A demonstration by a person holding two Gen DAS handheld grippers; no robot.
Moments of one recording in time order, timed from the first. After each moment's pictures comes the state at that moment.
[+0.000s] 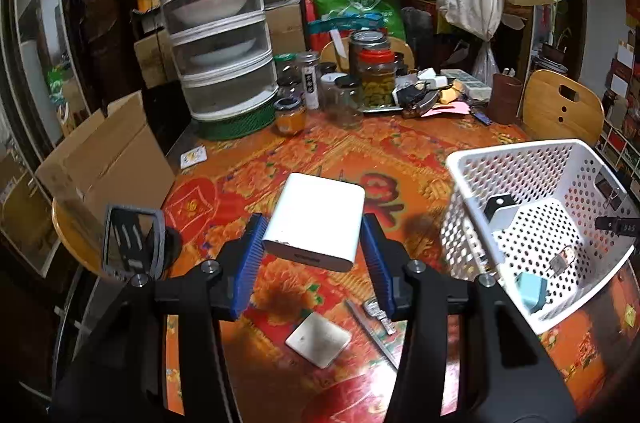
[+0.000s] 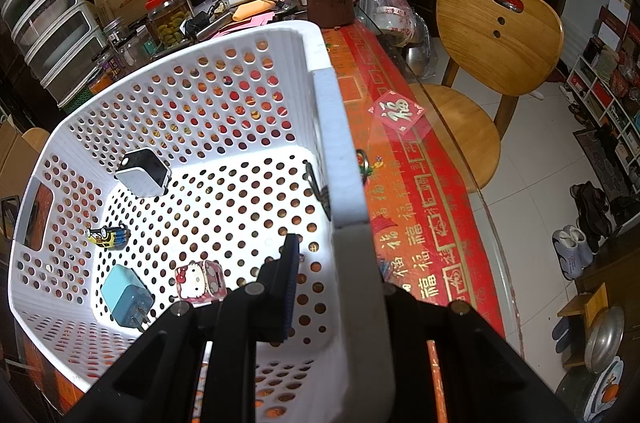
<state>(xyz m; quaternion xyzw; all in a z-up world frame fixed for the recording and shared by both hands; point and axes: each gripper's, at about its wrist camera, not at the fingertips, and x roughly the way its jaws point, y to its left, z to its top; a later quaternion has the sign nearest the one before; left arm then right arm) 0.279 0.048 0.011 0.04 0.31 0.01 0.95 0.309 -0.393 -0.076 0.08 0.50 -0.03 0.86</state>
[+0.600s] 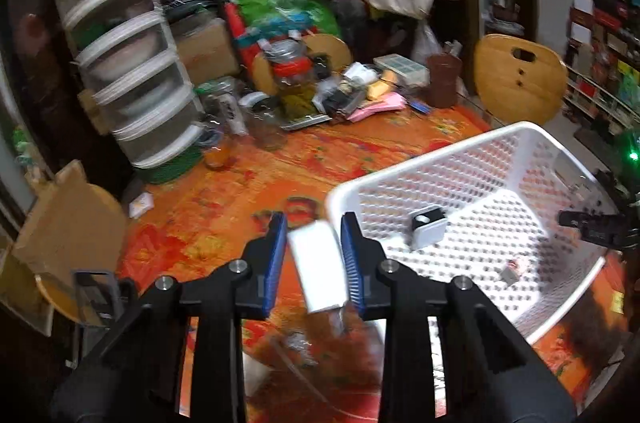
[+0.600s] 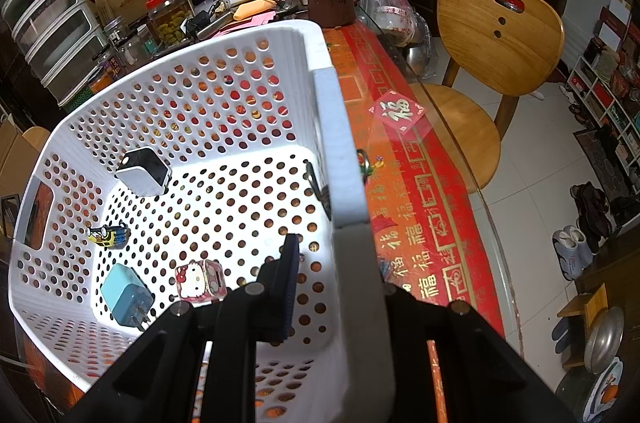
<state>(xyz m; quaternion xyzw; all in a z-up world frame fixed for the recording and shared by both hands) 0.309 -0.084 0.034 0.12 0.33 -0.07 0.93 0.309 -0.392 -0.077 0.08 0.50 -0.03 0.86</state>
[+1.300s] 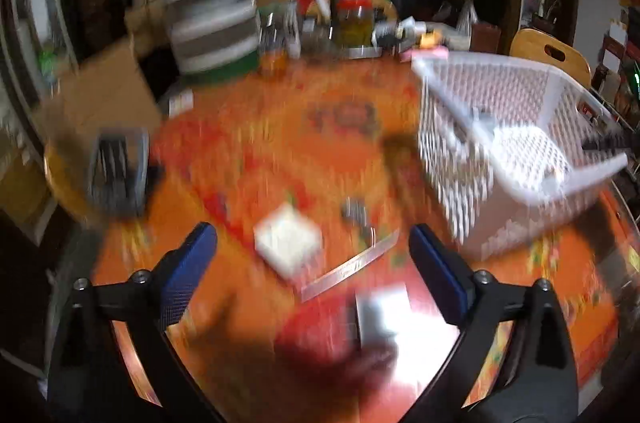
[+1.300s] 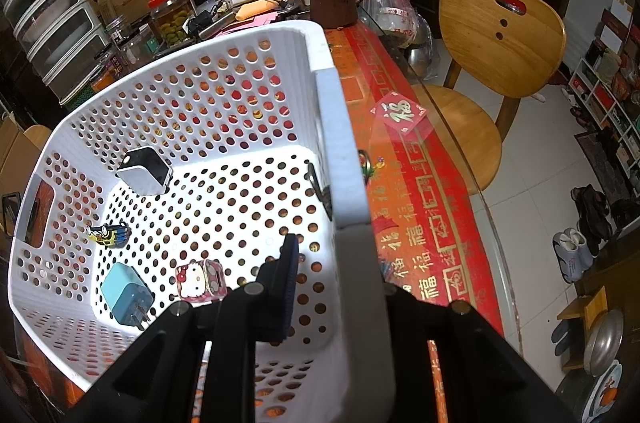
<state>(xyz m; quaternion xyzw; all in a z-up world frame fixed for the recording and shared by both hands) 0.194 0.032 -0.071 0.03 0.38 -0.01 0.93 0.307 -0.390 -0.077 0.08 0.50 -0.03 0.86</state>
